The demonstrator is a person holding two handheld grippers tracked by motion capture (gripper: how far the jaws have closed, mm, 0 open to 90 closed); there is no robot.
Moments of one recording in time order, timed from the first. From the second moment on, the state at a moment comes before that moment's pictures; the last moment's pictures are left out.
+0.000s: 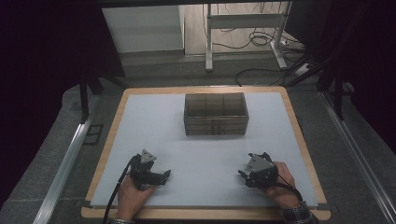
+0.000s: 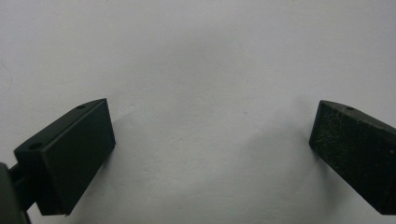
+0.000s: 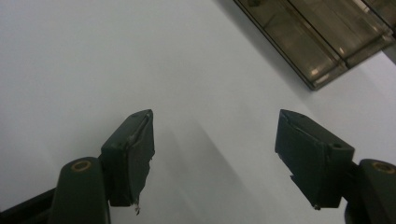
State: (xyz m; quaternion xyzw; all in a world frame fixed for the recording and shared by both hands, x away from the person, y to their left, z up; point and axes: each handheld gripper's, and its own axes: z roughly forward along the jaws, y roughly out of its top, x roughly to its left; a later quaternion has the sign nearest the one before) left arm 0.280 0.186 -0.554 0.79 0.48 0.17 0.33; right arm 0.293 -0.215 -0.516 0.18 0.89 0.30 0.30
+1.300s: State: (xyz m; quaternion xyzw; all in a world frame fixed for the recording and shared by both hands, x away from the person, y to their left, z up) left arm 0.280 0.186 -0.554 0.79 0.48 0.17 0.33; right arm 0.312 -0.122 -0.535 -0.02 0.86 0.13 0.49
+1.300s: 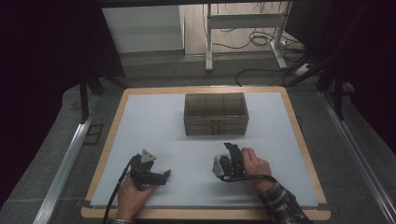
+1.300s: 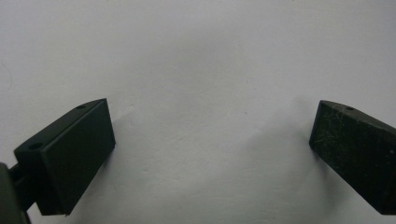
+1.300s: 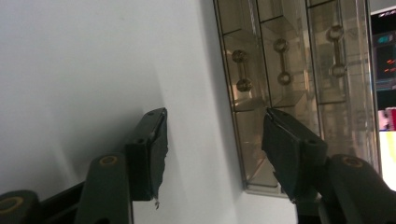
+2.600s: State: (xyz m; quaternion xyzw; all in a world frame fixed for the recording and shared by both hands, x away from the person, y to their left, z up) left arm 0.280 0.186 -0.554 0.79 0.48 0.17 0.33; right arm 0.363 -0.088 -0.543 -0.06 0.82 0.03 0.57
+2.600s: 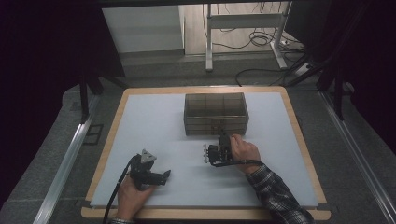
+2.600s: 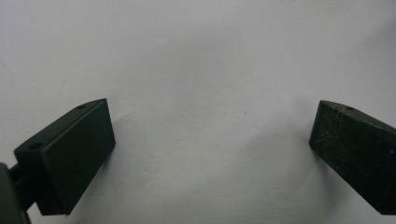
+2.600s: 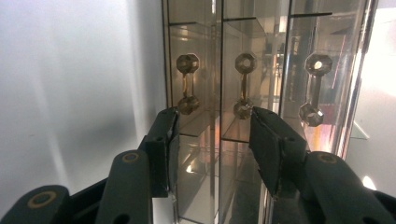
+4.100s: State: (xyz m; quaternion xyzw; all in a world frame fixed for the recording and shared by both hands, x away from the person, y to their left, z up) left arm 0.280 0.186 -0.554 0.79 0.48 0.17 0.33; right arm 0.362 -0.082 -0.538 -0.06 0.80 0.03 0.59
